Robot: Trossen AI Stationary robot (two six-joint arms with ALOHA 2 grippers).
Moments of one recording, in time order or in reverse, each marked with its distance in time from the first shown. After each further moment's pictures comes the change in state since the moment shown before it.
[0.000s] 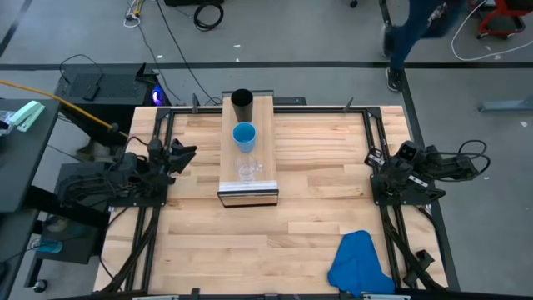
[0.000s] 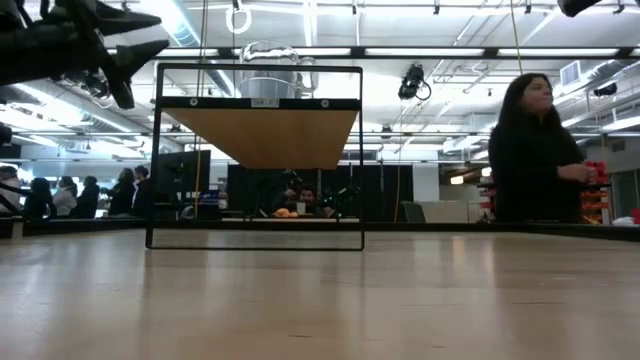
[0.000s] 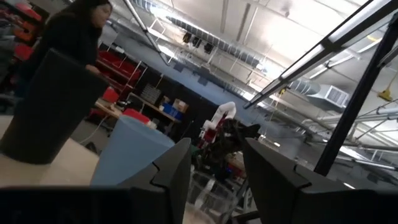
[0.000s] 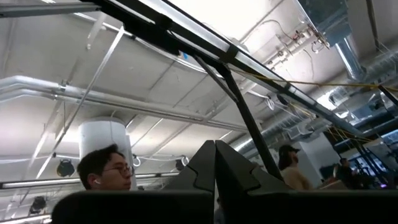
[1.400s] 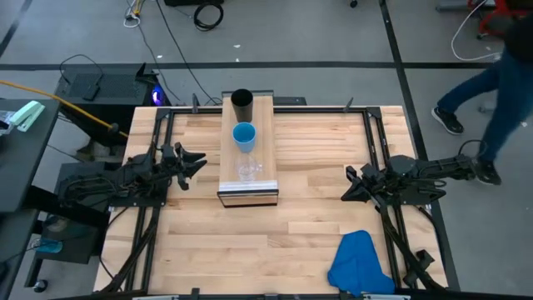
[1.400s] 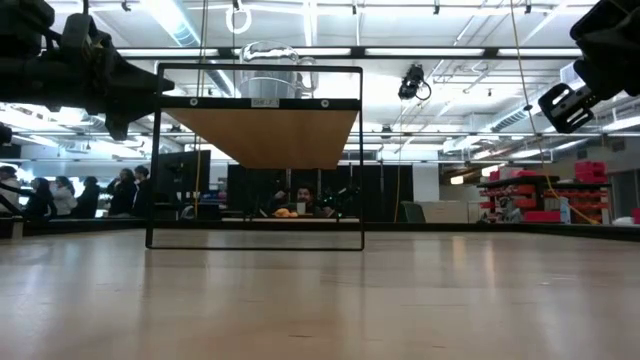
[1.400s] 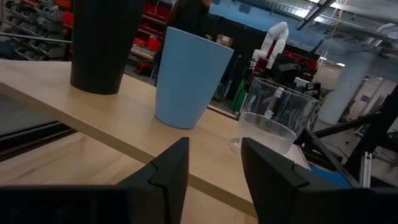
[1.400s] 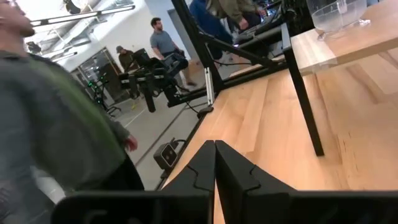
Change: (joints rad) left arm 0.000 0.002 -0.011 -0.346 -0.045 0.189; right arm 0.000 0.008 0.004 -0.886 -0.034 -0.227
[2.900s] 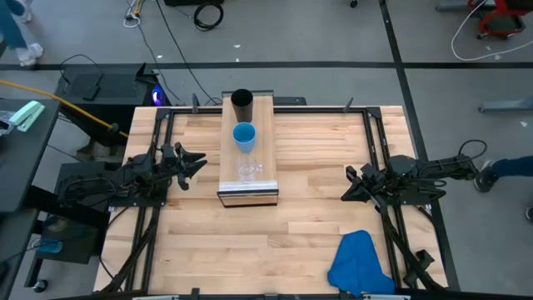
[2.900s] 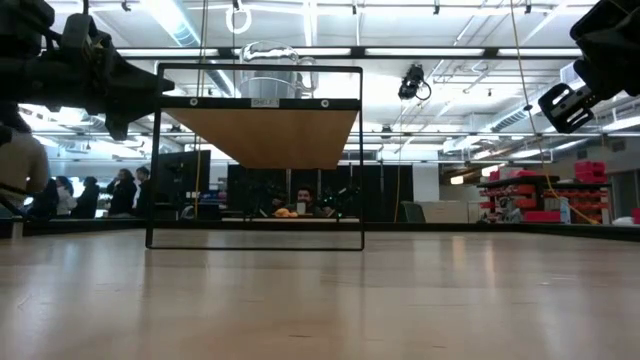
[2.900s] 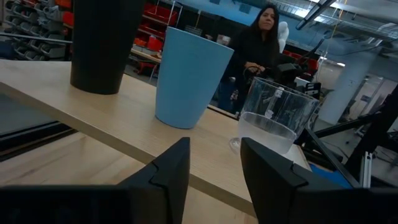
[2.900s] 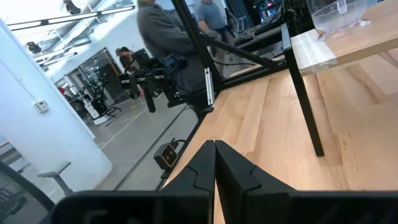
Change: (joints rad) left arm 0.000 0.000 -0.001 -0.003 0.000 0.000; right arm 0.000 0.000 0.000 0.000 0.000 0.001
